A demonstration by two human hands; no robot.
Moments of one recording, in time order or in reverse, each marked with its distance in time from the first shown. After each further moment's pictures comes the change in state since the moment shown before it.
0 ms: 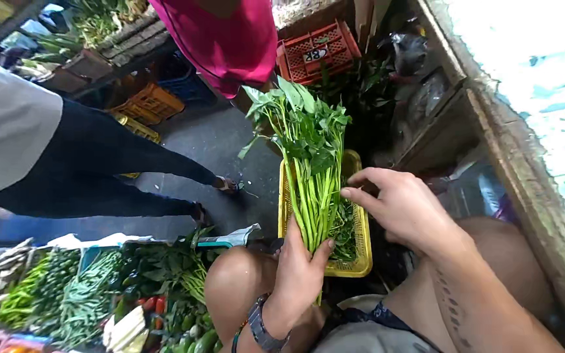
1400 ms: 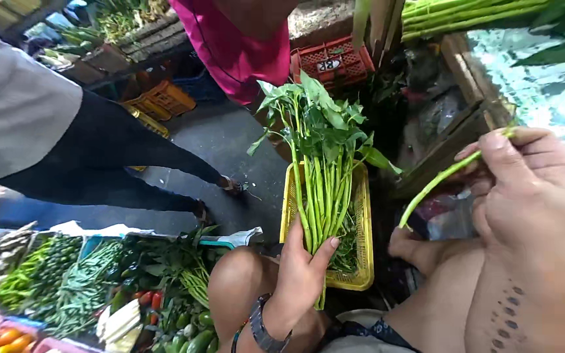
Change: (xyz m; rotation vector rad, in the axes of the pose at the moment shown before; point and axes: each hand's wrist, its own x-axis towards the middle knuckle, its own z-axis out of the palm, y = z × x) left_hand 0.010 0.003 -0.005 -0.267 0.057 0.097; right_hand 0.002 0.026 -0.047 0.803 0.567 -0.092
